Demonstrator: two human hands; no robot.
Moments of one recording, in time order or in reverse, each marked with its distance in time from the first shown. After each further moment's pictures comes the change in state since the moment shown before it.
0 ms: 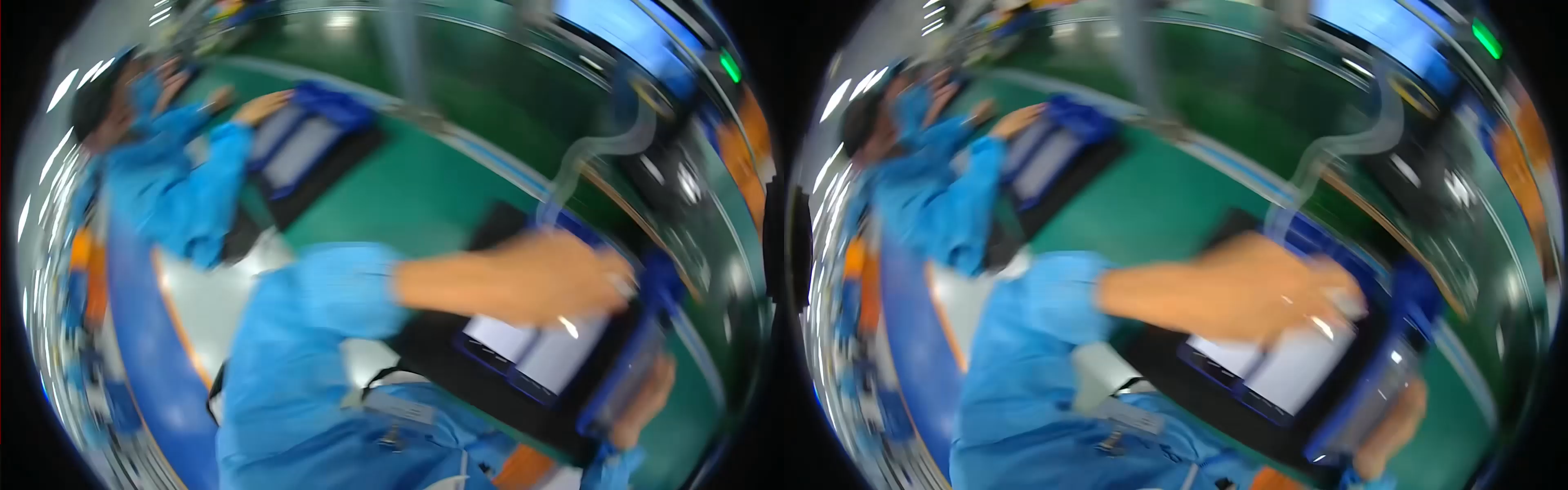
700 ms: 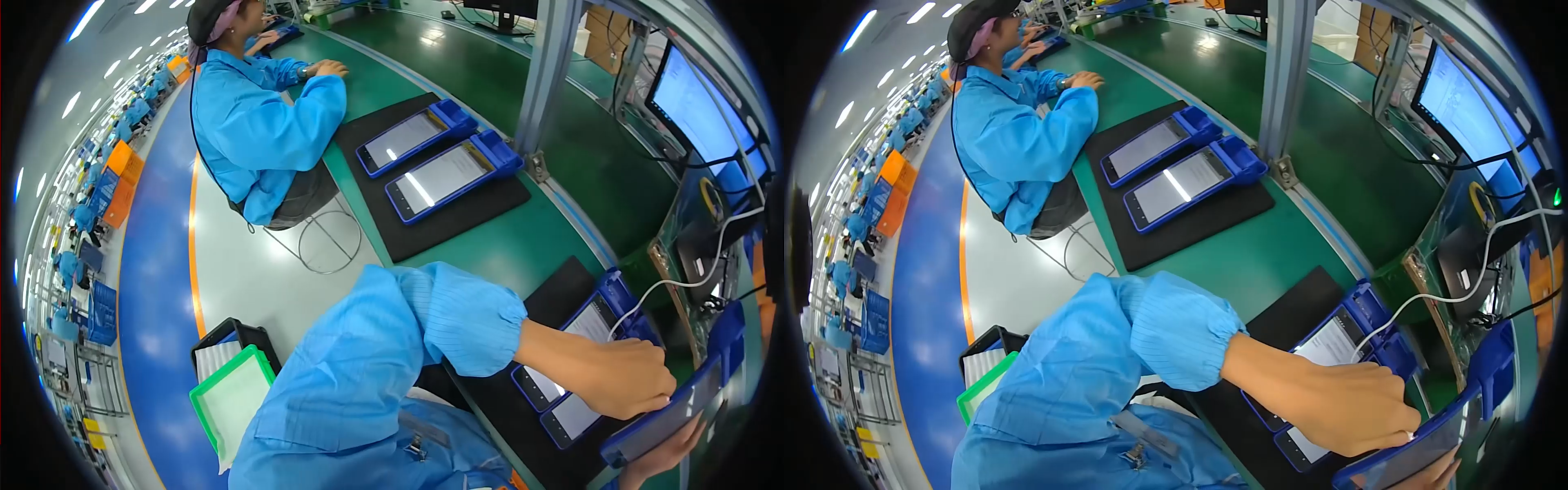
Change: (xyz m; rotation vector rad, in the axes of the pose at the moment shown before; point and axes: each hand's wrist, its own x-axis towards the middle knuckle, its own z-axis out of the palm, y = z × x) left_hand -0.002 0.035 0.021 -0.273 0.240 0.084; right_hand 0.032 -0.053 0.036 -0.936 0.236 -0.883
